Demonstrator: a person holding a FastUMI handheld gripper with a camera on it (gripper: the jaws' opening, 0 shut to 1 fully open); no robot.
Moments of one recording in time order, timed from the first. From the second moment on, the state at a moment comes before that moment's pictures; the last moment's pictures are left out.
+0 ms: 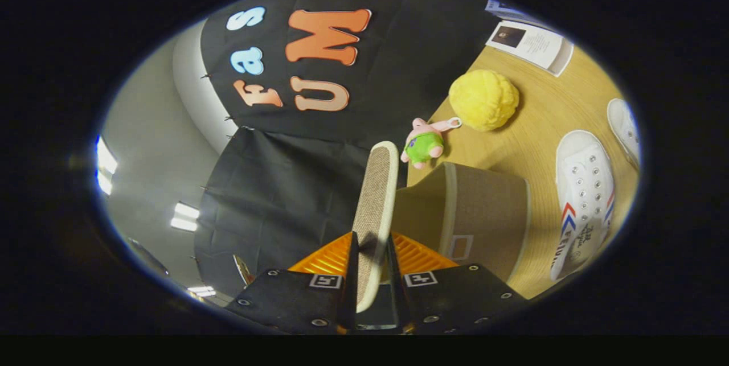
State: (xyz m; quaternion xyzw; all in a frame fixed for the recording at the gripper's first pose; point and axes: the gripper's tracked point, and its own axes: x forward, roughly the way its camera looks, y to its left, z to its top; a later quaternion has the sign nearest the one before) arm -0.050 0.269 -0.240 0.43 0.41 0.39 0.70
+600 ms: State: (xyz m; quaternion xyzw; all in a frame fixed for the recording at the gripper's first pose) arm -0.062 0.349 -0.180 0.35 0.39 0.43 0.73
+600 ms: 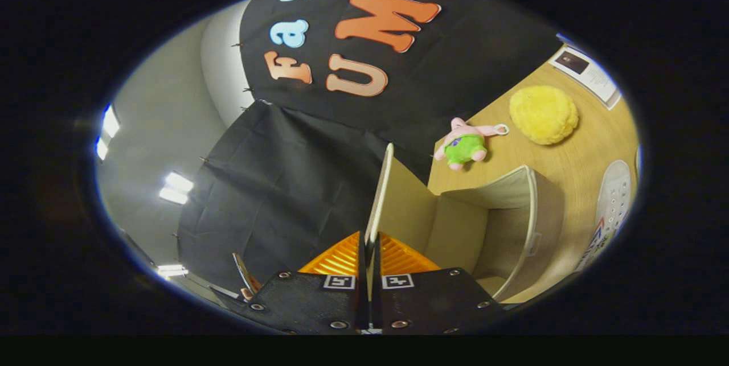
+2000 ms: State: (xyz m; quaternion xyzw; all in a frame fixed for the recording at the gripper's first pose) arm -0.064 0.377 -0.173 0.18 0.33 0.41 0.83
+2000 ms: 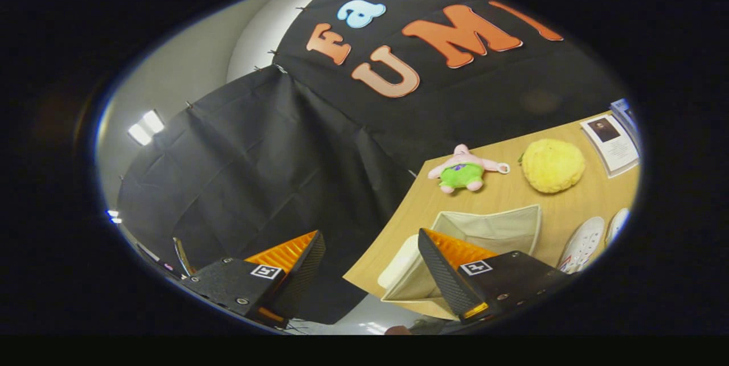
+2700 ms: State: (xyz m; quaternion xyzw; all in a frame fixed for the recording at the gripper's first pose) arm 0.005 0.234 -0.203 0.12 0.29 0.25 0.92
